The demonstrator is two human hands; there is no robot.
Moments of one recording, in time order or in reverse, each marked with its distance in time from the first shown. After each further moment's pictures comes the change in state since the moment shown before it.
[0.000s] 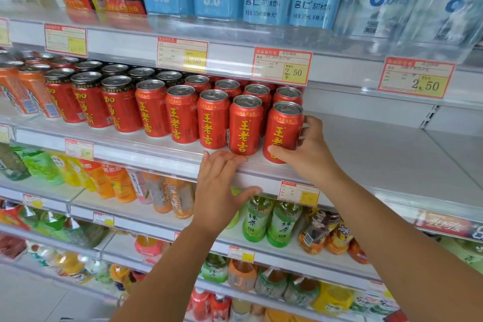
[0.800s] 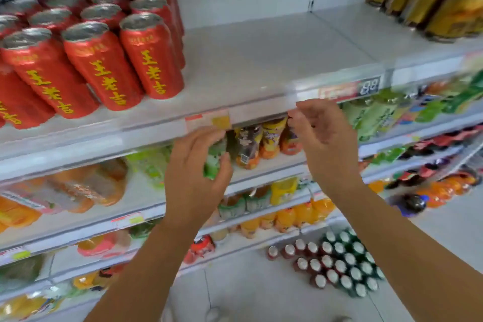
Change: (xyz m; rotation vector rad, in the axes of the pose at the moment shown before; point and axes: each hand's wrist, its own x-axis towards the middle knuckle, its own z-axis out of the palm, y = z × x) left_hand -0.048 0.084 0.024 -0.390 -0.198 0.206; right_hand -0.170 0.058 -0.075 0.047 0.579 0.097
